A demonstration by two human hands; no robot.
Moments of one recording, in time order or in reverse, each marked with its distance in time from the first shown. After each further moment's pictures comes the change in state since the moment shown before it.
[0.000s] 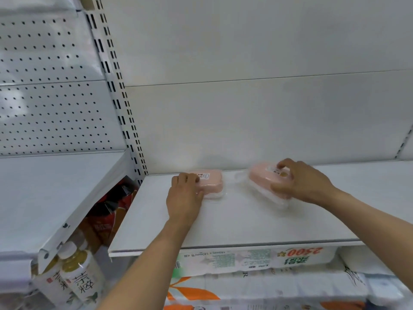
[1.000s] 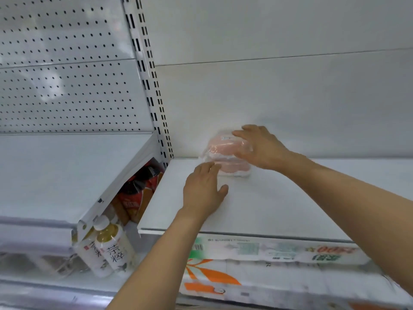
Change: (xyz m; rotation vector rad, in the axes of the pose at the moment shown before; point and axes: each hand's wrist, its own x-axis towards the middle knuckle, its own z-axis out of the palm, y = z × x) left_hand -0.016 -0.012 -0.029 0.088 -0.150 0.110; right_hand 0.061 -0.138 0.037 0.007 -0.018 -0.424
